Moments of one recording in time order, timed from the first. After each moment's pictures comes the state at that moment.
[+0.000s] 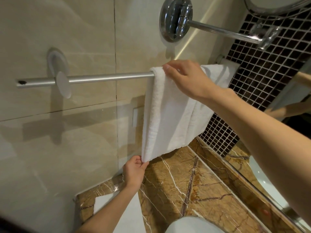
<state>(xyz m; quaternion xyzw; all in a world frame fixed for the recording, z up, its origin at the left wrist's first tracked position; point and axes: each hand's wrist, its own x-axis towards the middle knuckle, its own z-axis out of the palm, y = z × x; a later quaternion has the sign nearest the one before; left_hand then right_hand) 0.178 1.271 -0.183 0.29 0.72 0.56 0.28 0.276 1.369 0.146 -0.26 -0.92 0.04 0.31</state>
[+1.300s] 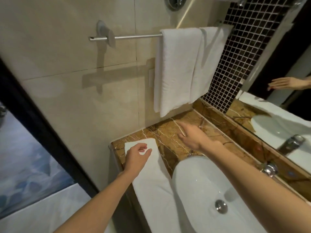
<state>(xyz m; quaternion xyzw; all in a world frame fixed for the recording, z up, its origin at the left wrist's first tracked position) 0.185 1.068 -0.186 0.39 0.72 0.49 0.29 0.377 1.176 -0.070 -0.45 -0.88 0.16 0.05</state>
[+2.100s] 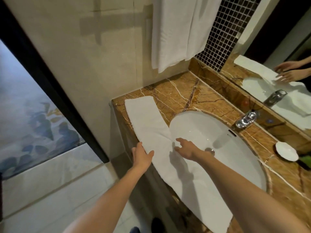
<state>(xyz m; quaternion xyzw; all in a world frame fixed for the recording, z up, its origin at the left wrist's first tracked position) 0.272 0.907 -0.228 0.30 0.80 0.33 0.41 0.446 1.015 -0.220 -0.56 -0.74 0.34 -0.11</state>
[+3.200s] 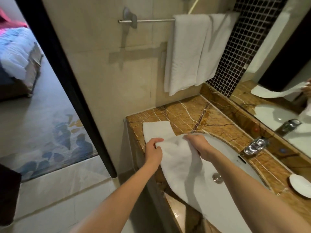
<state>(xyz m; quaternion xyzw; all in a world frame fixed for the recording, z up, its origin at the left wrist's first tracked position) 0.288 0.943 -0.148 0.24 0.71 0.54 0.39 0.431 1.051 -0.118 -0.58 -0.55 0.57 0.16</state>
